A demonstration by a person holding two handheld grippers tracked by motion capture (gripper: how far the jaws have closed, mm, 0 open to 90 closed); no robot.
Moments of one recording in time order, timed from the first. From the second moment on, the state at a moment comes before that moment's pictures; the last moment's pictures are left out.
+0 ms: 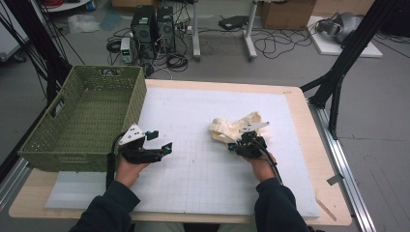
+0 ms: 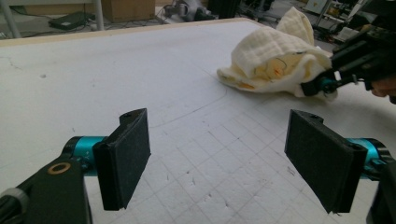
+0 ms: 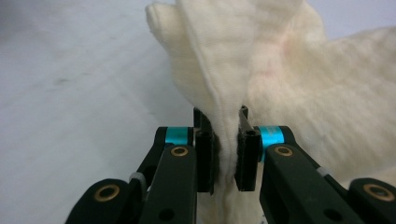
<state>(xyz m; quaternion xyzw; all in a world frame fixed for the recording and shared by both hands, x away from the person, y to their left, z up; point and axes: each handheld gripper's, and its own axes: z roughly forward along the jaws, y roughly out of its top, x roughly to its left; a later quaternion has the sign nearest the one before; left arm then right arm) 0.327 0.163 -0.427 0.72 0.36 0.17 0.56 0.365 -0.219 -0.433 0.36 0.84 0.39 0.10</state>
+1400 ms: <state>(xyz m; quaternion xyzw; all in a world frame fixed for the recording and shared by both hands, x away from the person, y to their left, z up) 0.327 0.163 -0.427 0.72 0.36 0.17 0.56 0.317 -0.191 -0.405 0.23 0.88 0.41 0.09</state>
